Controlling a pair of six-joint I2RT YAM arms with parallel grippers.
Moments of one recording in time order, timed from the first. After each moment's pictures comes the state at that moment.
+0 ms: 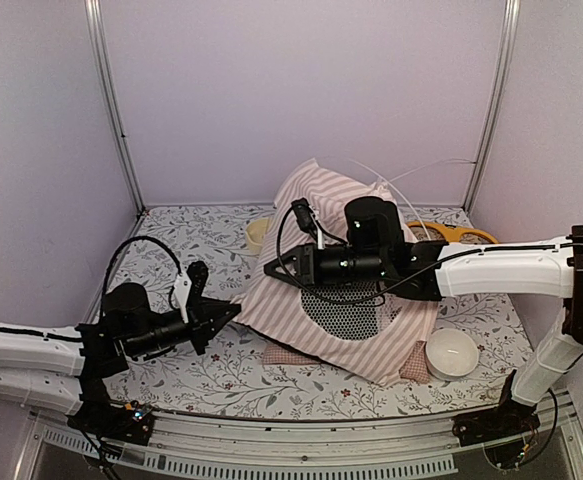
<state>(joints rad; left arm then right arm) -0.94 0.96 0.26 0.56 0.04 -0.14 0.99 1.63 1.15 0.20 -0.33 0.71</state>
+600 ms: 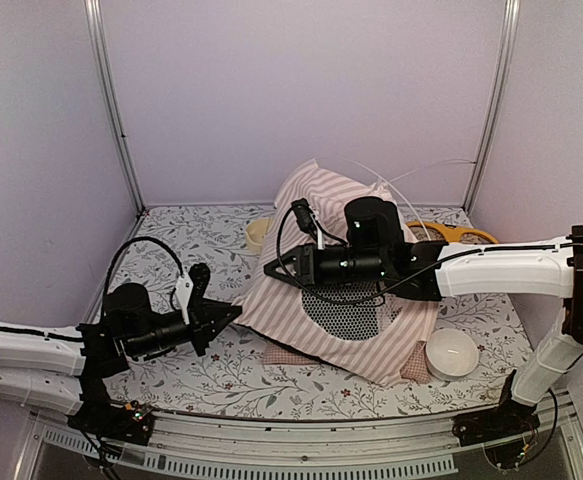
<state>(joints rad) -0.94 0.97 0.26 0.55 0.06 -0.12 0.99 1.63 1.15 0.20 -0.33 0.72</state>
